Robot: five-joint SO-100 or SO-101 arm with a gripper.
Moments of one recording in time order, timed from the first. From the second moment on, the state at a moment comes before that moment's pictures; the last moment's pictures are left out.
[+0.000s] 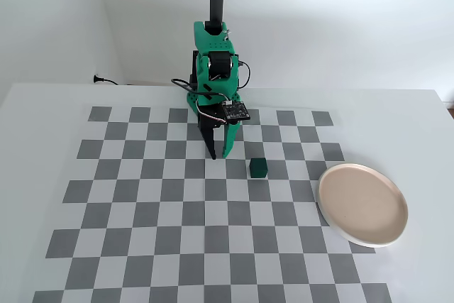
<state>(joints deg) -6.7 190.5 177.6 69.8 -99.6</state>
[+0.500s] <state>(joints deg) -15.6 189.8 167.3 74.4 -97.5</state>
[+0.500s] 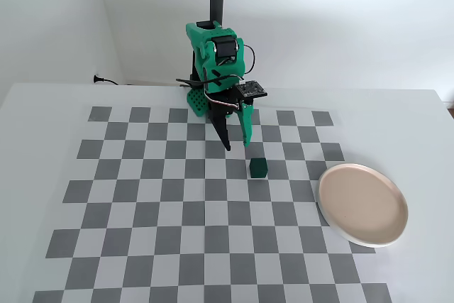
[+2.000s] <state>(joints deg) -27.0 141.2 151.3 56.2 -87.5</state>
